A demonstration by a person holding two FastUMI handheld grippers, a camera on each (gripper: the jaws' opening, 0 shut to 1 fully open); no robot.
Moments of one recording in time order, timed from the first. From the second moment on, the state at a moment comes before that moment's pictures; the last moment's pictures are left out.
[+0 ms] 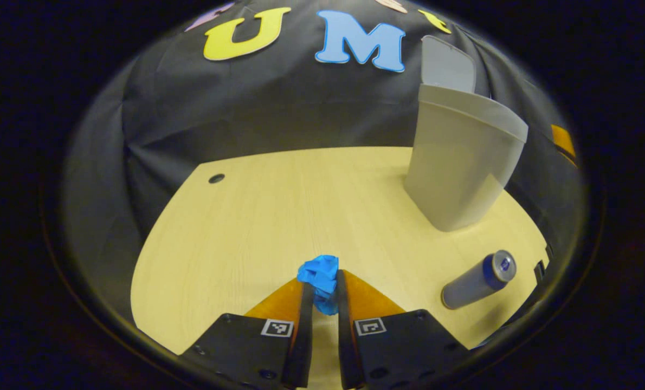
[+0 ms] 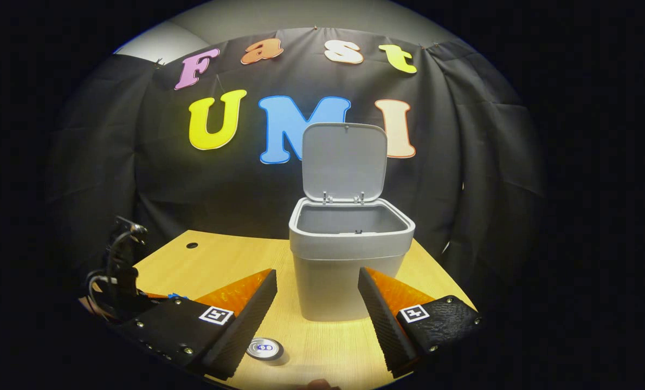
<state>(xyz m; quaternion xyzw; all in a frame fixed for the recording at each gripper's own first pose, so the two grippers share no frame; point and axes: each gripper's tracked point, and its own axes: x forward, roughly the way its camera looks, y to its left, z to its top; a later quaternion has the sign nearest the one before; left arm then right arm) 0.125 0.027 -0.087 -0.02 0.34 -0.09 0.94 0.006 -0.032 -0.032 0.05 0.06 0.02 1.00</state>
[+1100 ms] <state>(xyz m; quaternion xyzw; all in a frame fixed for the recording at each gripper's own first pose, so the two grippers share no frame) 0.235 -0.190 0.145 -0.04 0.13 -0.24 0.96 -0.039 -0.151 -0.041 0.06 0.05 -0.13 0.99</state>
